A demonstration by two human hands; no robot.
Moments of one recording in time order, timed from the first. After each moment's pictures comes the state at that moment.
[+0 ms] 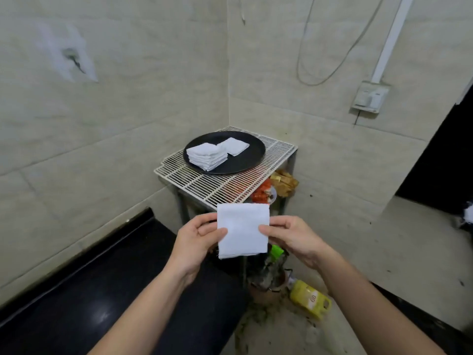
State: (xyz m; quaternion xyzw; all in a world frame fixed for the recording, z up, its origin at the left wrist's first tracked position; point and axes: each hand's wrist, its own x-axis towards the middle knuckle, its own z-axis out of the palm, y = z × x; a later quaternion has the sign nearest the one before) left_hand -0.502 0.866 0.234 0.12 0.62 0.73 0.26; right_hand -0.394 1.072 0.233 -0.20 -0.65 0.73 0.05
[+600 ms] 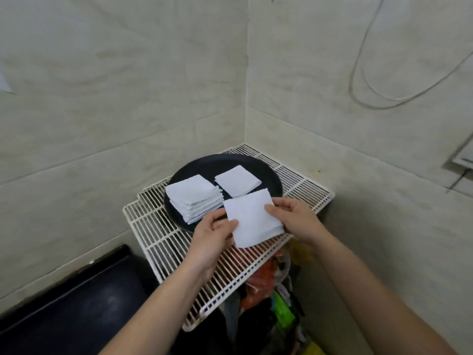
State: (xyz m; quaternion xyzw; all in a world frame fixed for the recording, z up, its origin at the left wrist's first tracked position) left_hand -0.702 1.102 0.222 0.00 0.62 0.75 0.24; right_hand -0.655 1.299 0.236 -0.20 -0.74 0.64 0.05
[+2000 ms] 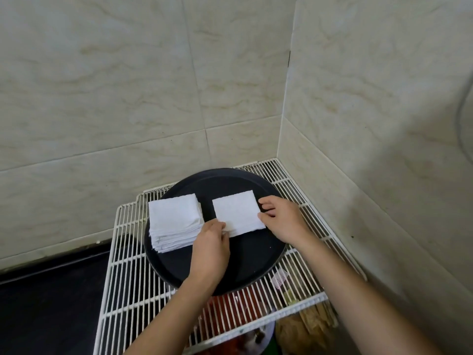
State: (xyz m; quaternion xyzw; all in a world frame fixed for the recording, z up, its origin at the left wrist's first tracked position) left_hand -0.801 1.230 0.186 -0.03 0.95 0.31 -0.06; right_hand -0.862 1.418 0.195 0.01 -0.90 0.43 -0.04
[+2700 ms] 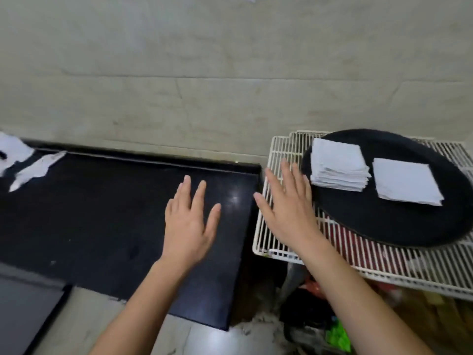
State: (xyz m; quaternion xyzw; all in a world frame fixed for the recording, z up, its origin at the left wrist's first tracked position) left_hand -0.571 0.969 0.191 -0.22 0.95 0.12 -0.17; right_hand -0.707 1.149 0.196 0.33 -0.92 0.21 0.04
